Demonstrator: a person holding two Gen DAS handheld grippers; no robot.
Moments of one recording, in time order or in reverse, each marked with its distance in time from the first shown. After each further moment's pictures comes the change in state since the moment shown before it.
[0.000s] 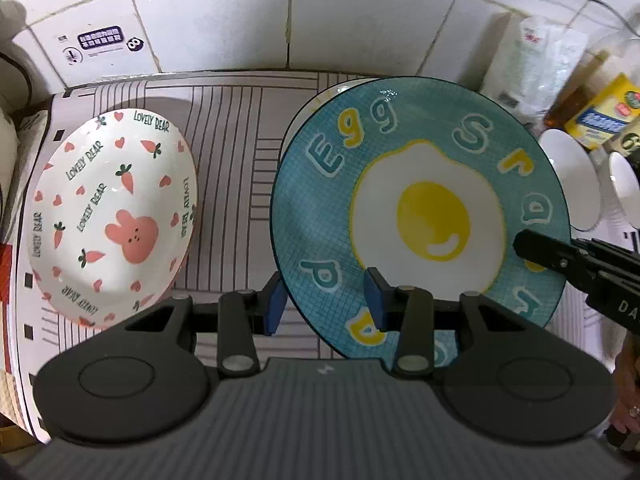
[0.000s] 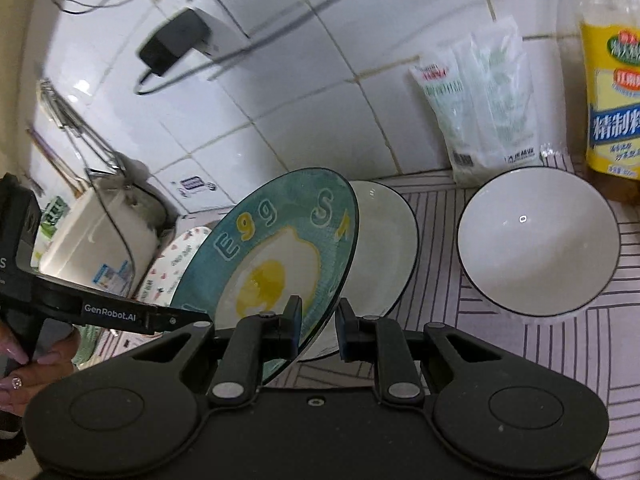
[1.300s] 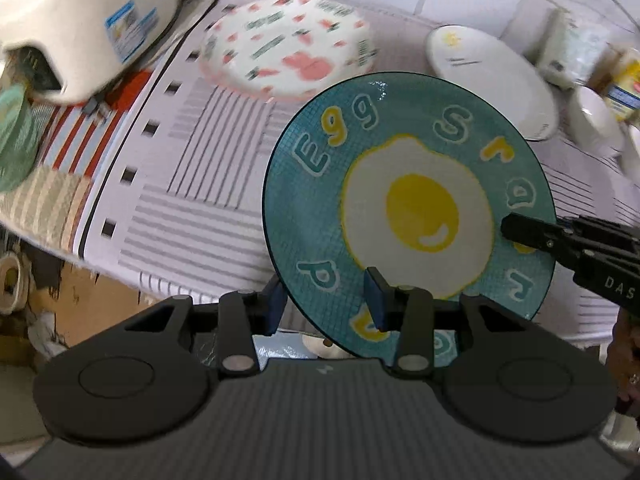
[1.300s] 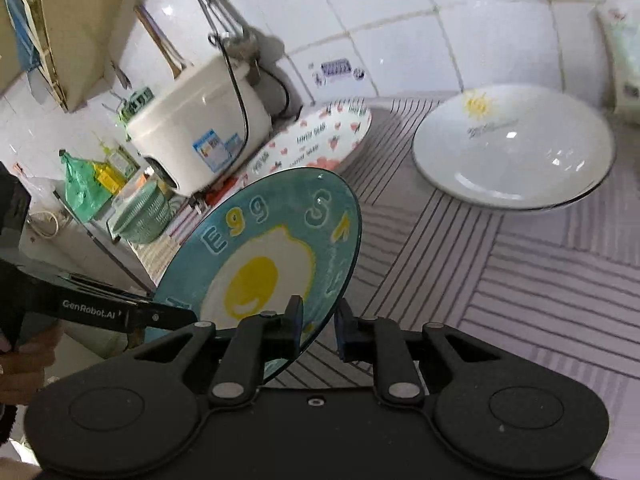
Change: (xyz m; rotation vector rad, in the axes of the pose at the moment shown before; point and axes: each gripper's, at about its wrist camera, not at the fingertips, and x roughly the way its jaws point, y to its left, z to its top) left arm -0.083 0.083 -0.192 -0.168 -0.071 0.092; right arm 0.017 0.111 -0.110 -0.232 0.123 0.192
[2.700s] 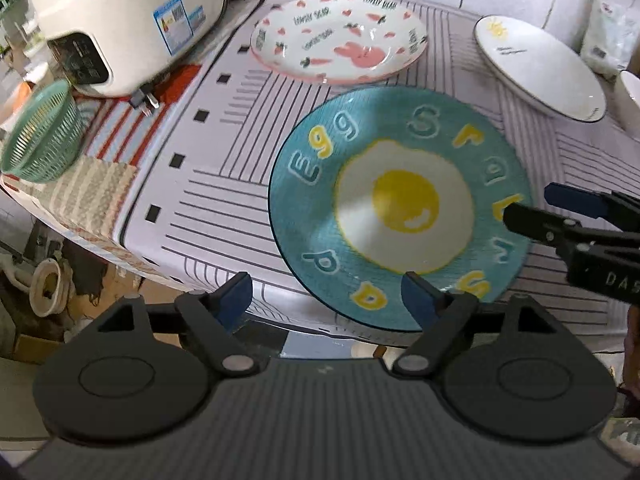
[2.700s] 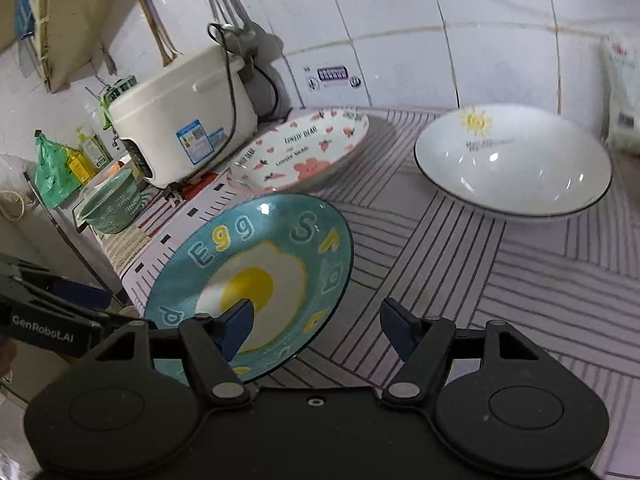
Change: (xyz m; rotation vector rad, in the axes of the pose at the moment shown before) left arm 0.026 0.026 -0.034 -0.011 -0.055 0.143; right arm 0.036 0.022 -0.017 -0.087 -0.043 -0.128
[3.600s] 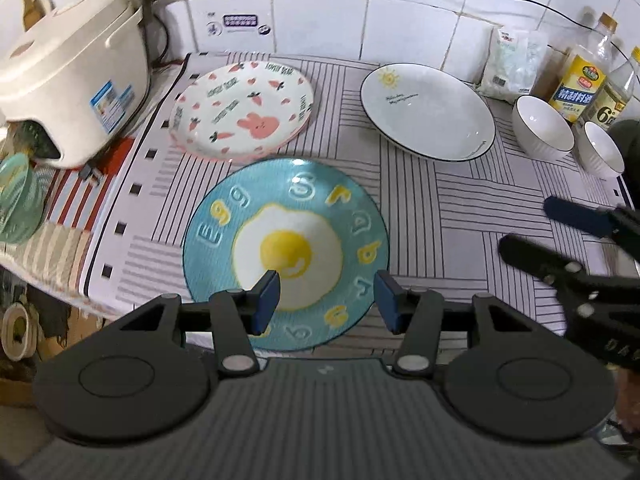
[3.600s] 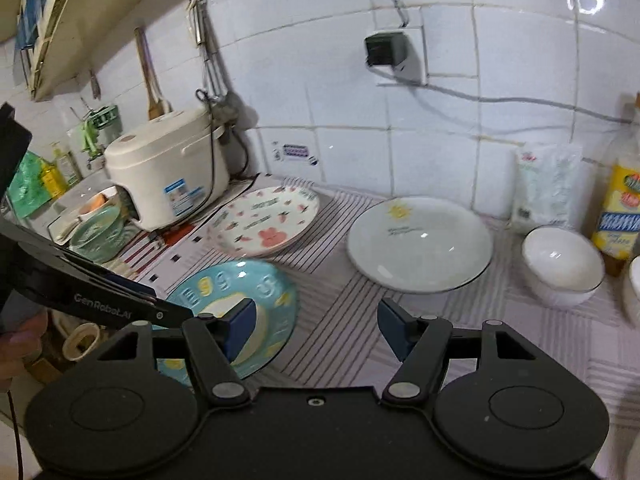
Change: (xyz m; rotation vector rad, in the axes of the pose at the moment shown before) left arm -0.085 -0.058 0.026 0.080 -0.082 -0.160; right arm -0.126 0.021 0.028 -0.083 -0.114 -0.162
